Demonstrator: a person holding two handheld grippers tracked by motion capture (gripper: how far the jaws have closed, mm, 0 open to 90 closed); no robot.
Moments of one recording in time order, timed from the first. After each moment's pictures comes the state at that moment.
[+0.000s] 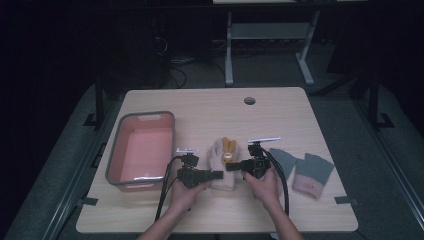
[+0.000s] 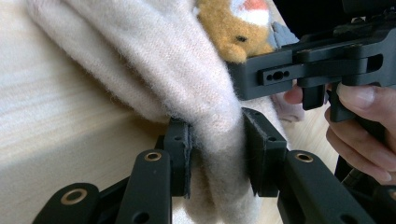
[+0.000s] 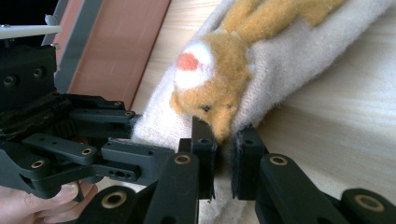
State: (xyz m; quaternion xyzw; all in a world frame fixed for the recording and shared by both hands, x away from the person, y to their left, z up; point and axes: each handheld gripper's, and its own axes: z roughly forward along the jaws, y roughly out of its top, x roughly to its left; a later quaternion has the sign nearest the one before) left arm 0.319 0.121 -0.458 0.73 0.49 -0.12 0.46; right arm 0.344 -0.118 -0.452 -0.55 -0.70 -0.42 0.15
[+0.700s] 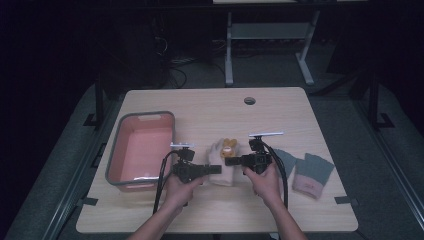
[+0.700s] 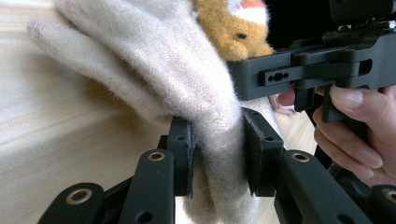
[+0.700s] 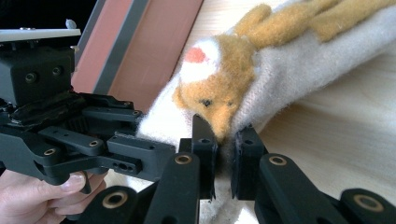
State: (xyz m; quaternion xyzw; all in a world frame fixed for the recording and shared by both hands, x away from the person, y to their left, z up) left arm 0.323 0.130 -0.435 0.72 0.49 -0.13 0.48; right arm 0.345 -0.118 -0.427 -0.54 -0.70 -0.44 0.15
